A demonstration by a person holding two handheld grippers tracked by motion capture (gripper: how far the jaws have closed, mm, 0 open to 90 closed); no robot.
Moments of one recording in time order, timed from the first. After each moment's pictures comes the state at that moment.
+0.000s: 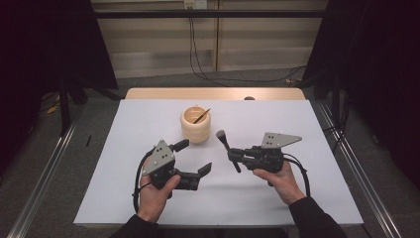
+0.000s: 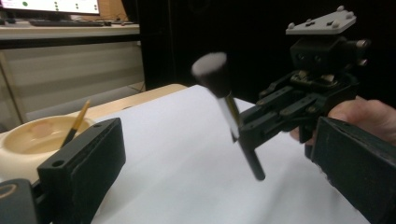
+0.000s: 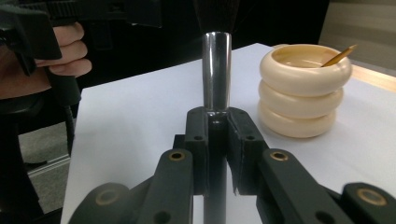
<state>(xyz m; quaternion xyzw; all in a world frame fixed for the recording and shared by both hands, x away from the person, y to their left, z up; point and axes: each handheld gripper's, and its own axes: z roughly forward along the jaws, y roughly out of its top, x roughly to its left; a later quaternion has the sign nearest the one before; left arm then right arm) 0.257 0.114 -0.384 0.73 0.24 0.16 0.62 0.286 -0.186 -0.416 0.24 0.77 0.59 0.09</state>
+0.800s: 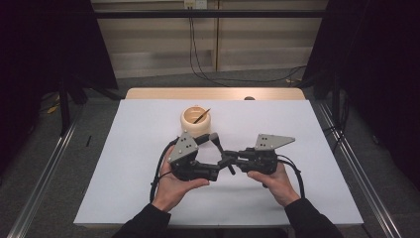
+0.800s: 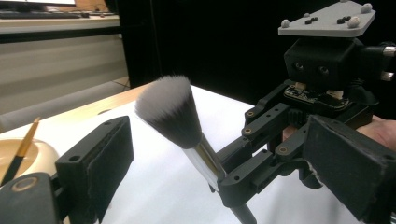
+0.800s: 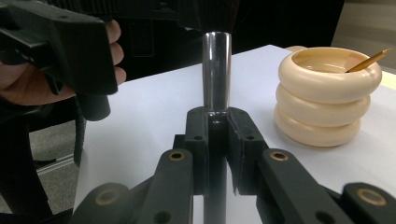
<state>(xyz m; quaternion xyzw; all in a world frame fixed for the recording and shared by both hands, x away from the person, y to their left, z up) 0.278 0.072 -0.382 0.74 0.23 0.13 0.62 0.284 -0.172 -0.416 0.23 0.77 0.60 0.08</state>
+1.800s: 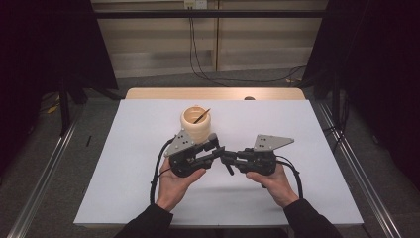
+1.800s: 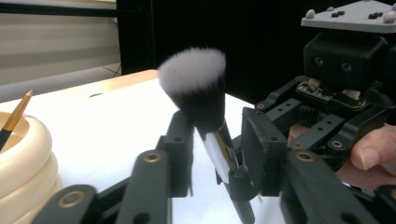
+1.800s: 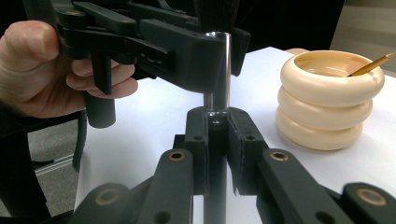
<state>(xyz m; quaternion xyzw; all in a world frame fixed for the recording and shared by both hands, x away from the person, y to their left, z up) 0.285 0.077 -0.390 0.74 0.25 0.09 0.61 0.282 -0.168 -0.415 0.23 0.77 0.60 0.09</state>
